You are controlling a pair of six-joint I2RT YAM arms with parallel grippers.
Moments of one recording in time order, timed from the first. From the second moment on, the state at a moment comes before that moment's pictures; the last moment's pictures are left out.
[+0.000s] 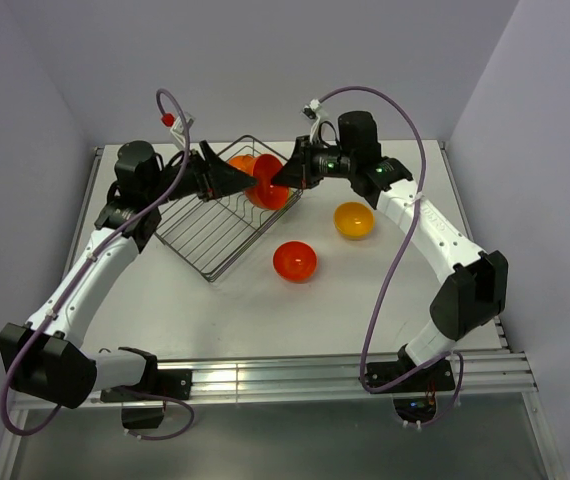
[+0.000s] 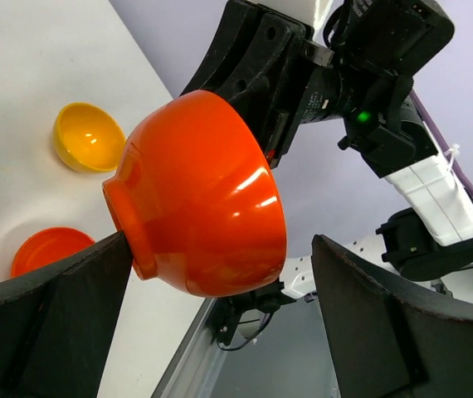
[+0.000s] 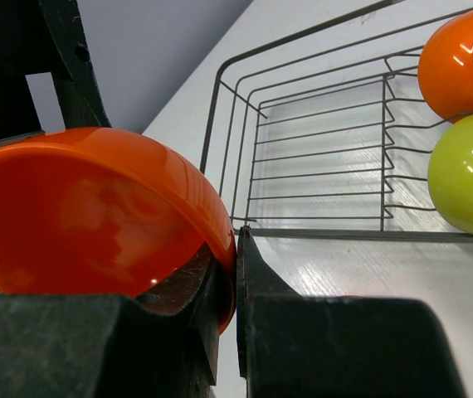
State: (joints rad) left arm -0.31 1.26 1.18 0.03 0.81 -0.85; right arm 0.44 1.59 1.53 -0.31 -0.71 0.36
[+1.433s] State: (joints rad) left arm -0.34 1.31 1.22 -0.12 0.74 -0.78; right arm 0.49 1.58 1.53 -0.35 -0.57 0.30
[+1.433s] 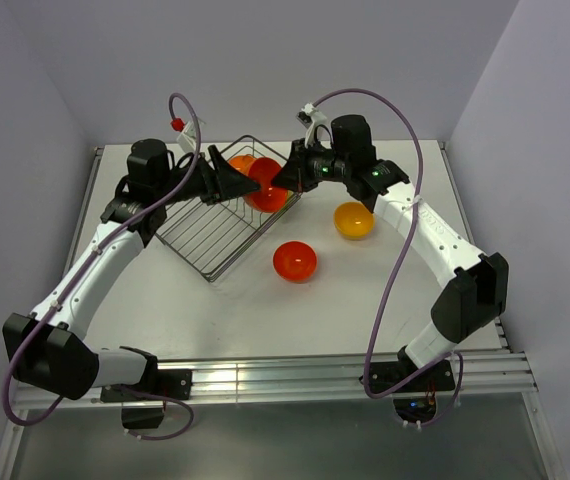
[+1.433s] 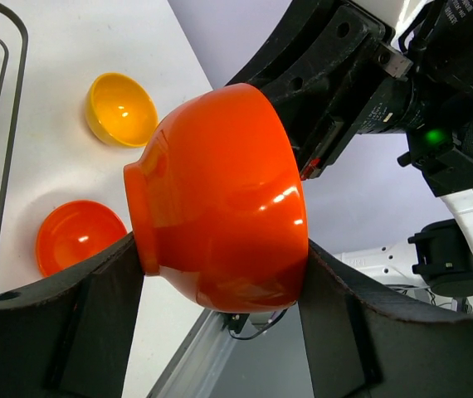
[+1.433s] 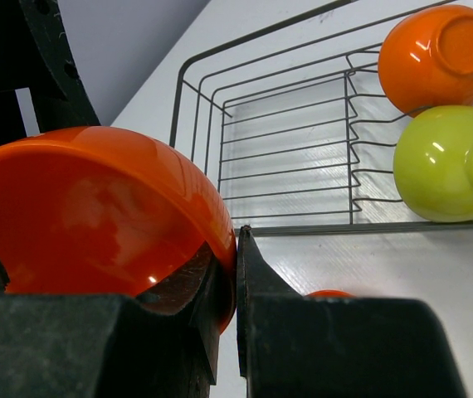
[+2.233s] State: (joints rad) left arm -0.24 1.31 1.22 -0.29 0.56 -0.65; right arm 0.49 1.58 1.53 -0.40 -0.56 0.29
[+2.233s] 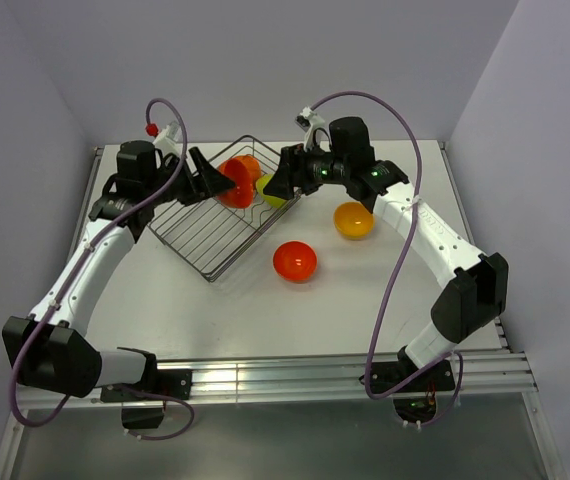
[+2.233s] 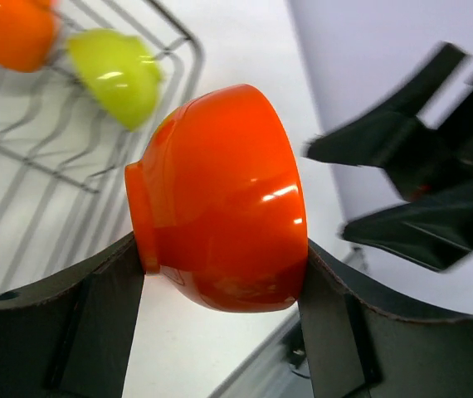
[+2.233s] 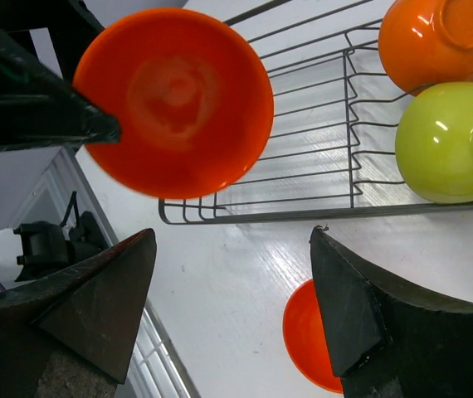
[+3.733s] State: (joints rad) left arm -0.39 1.70 1.38 -0.72 -0.44 -0.18; right arm 0.39 1.53 1.46 -0.47 -0.54 0.25
